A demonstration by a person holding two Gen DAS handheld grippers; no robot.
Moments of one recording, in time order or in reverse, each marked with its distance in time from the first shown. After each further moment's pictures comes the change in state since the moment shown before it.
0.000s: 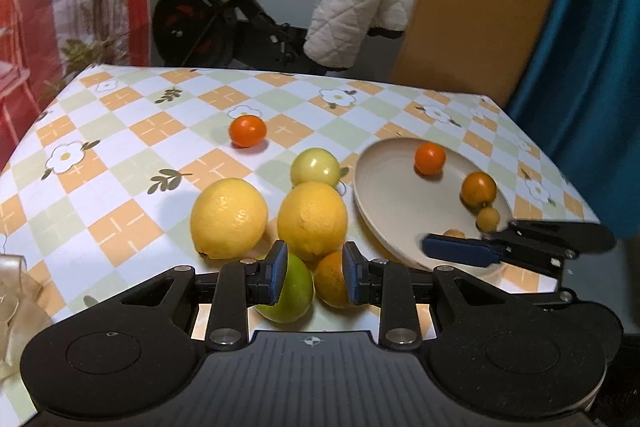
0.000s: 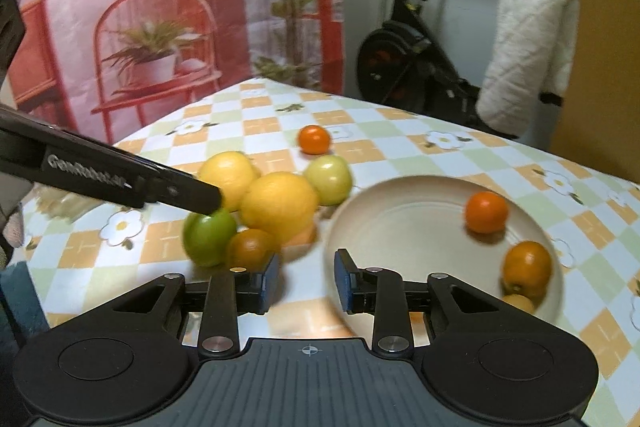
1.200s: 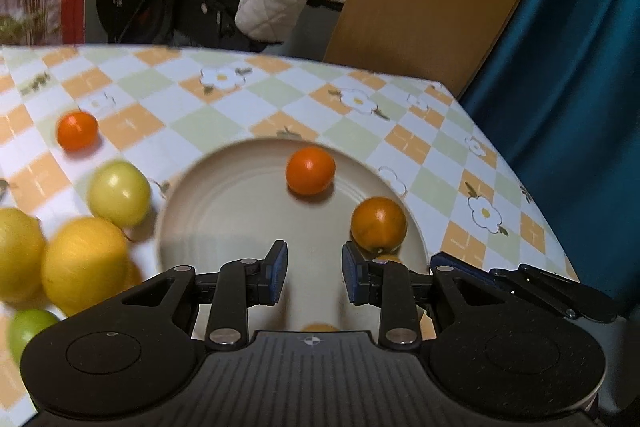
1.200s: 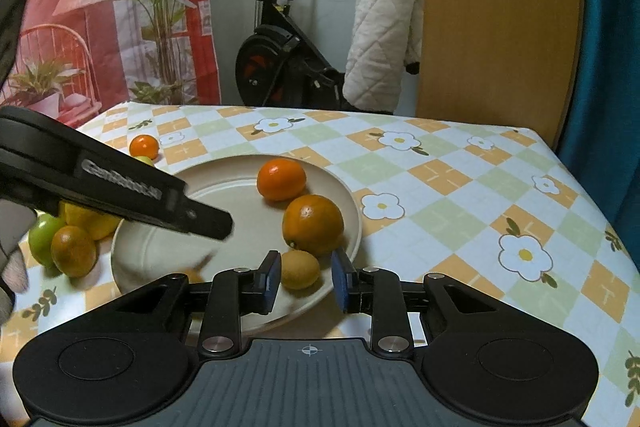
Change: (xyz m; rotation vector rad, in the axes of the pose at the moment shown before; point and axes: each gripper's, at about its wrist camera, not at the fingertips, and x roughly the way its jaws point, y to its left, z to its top) left arm 0.085 -0.098 0.038 -0.058 0.069 -0.125; right arm -0.033 -0.120 -0.043 0.214 -0.050 -0.284
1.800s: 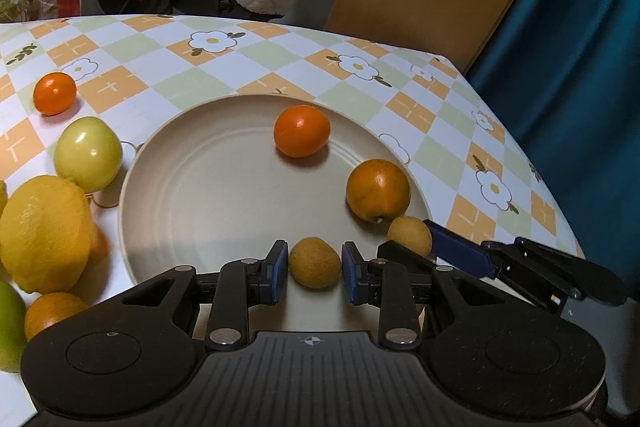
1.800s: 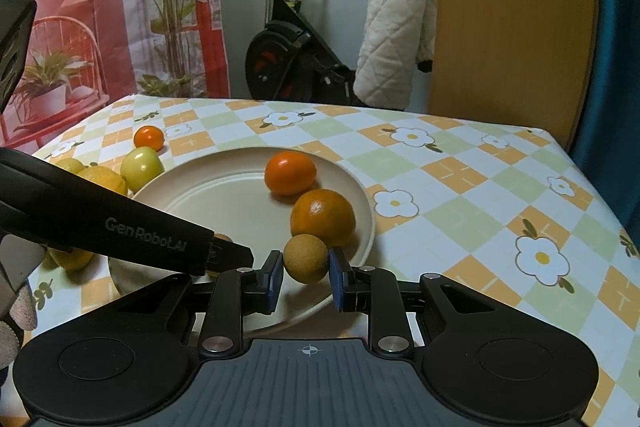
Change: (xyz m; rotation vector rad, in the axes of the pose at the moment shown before) left arm 0.035 -0.009 -0.015 -0.021 0.068 -0.005; right arm 0.015 0.002 -0.003 -0.031 0.008 0.016
